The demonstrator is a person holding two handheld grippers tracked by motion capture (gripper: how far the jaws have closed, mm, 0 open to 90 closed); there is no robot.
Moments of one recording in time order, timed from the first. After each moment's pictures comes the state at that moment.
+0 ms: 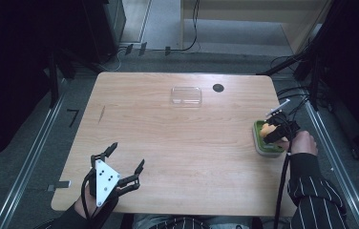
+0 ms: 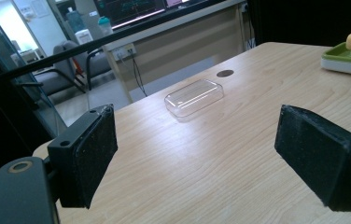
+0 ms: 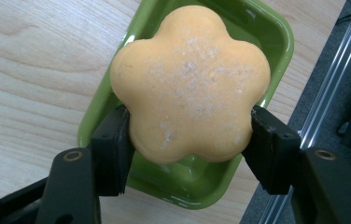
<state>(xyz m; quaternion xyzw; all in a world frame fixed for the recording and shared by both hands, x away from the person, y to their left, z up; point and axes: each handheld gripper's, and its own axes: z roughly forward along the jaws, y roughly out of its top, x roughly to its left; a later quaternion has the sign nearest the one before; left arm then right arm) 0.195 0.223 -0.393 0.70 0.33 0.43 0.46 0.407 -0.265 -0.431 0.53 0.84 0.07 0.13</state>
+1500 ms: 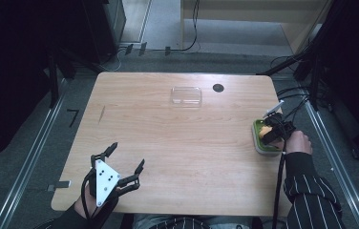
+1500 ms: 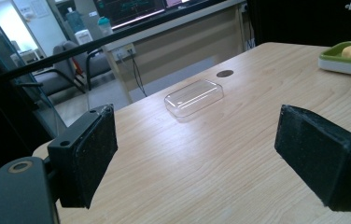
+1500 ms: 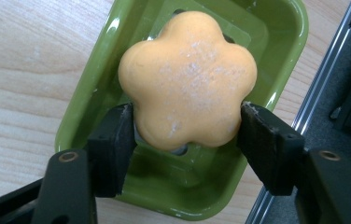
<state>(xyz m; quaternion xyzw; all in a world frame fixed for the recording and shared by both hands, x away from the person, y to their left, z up) 0.195 0.223 -0.393 0.70 0.33 0.43 0.46 0.416 -0.259 -0.446 0.54 0.83 0.03 0.13</state>
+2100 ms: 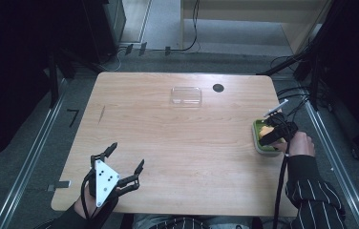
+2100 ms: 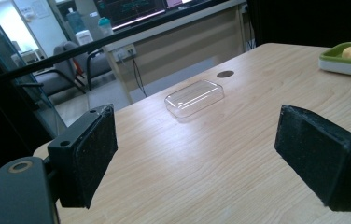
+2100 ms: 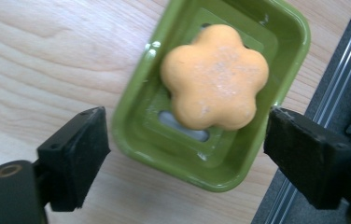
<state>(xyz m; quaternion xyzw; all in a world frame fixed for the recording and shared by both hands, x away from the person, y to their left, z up) 0.195 0.224 -0.393 0.70 0.33 0.43 0.46 0.399 -0.253 -0.422 0.53 0.84 0.08 0.12</state>
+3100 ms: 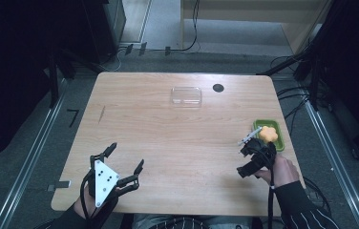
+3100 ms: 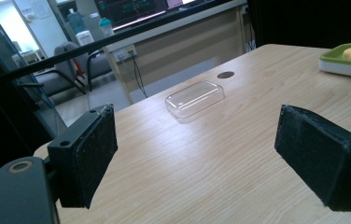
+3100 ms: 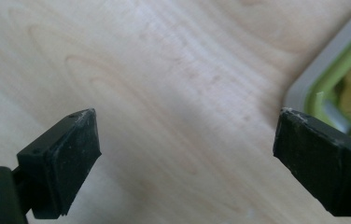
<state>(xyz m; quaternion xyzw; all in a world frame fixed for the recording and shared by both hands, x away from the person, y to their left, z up) 0.194 0.225 -0.393 0.70 0.33 0.44 0.46 0.315 -0.178 -0.425 0.41 0.90 0.10 0.11</state>
